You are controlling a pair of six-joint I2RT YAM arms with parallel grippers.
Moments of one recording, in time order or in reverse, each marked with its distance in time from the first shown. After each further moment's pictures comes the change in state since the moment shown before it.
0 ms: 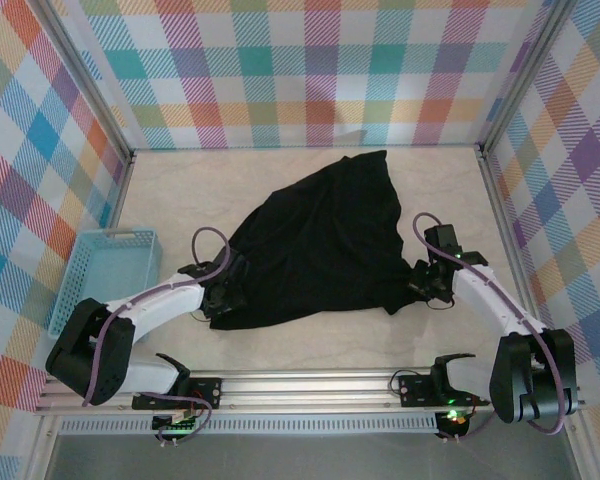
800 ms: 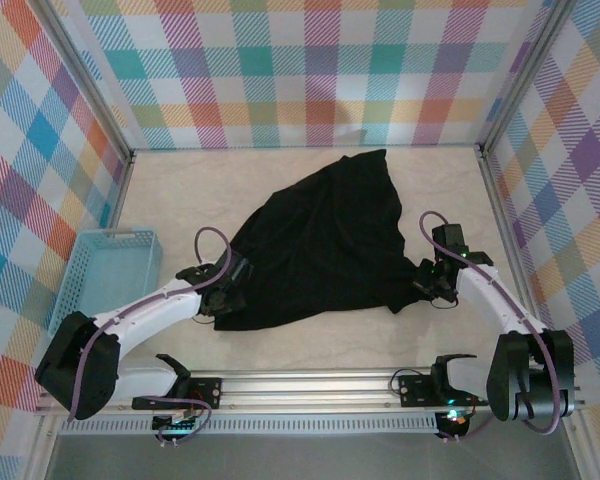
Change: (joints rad) left arm -0.074 -0.088 0.013 -0.064 -0.058 -0.006; right arm -0.067 0.002 0.000 0.003 -0.023 -0.026
